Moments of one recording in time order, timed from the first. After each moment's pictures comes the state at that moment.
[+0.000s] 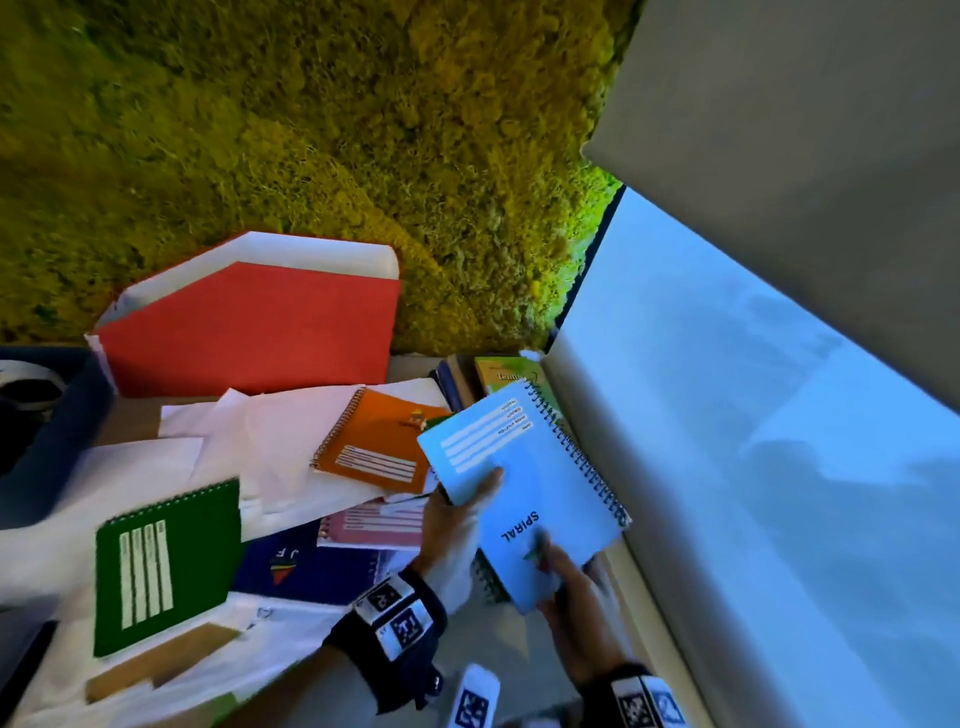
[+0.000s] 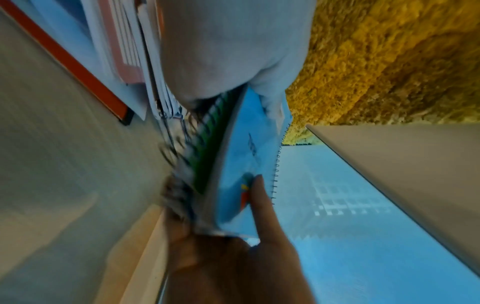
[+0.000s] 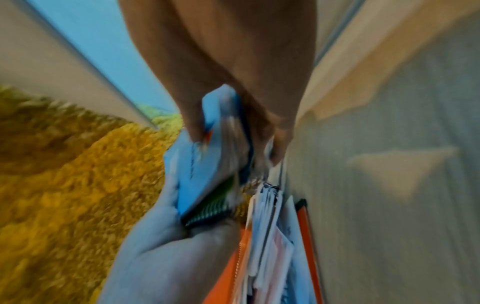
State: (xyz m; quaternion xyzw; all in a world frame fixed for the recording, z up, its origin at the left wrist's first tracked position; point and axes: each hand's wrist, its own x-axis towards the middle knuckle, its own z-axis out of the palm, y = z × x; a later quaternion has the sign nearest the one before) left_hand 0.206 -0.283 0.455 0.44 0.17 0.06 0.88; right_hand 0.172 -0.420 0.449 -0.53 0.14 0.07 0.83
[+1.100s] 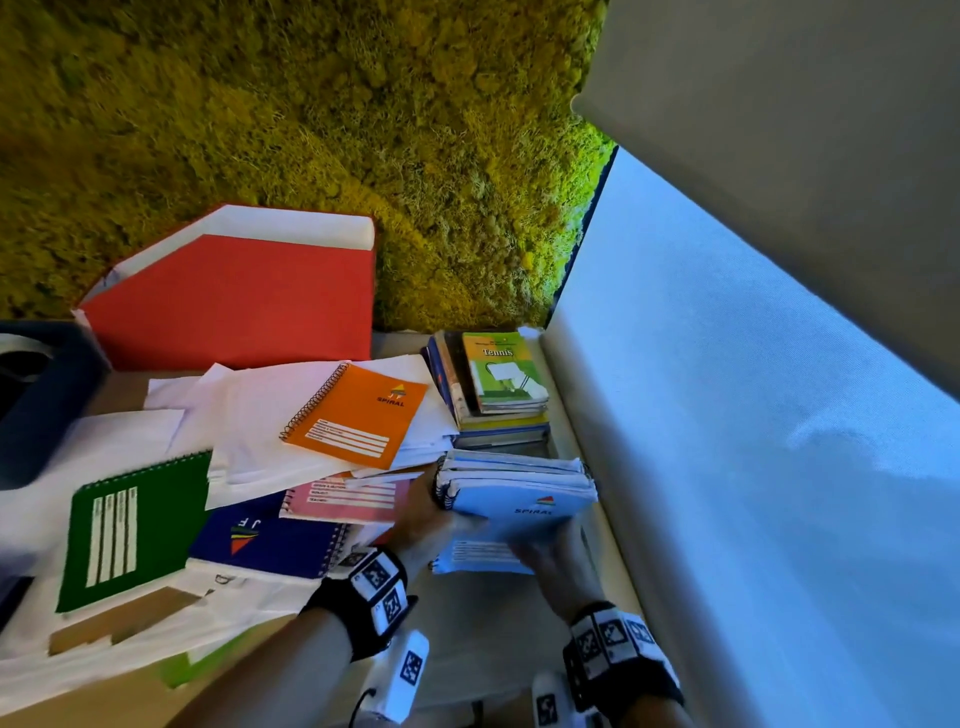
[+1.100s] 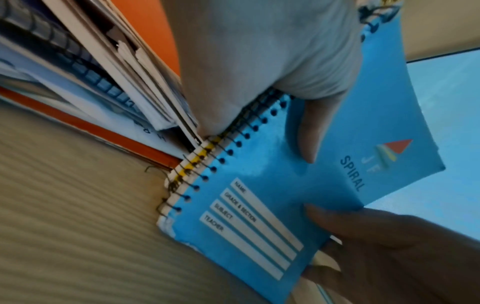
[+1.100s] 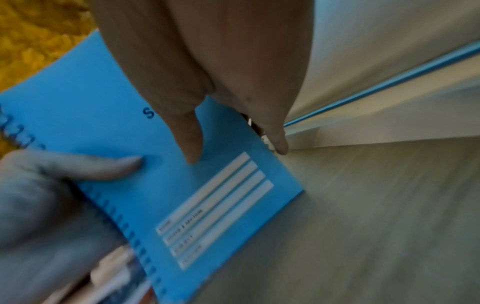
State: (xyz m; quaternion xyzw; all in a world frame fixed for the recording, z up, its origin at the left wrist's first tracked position) left_hand 0.216 -0.292 0.418 0.68 0.05 -0.02 0.73; right_hand 0.228 -0.494 0.391 -0.82 -0.07 0.09 0.56
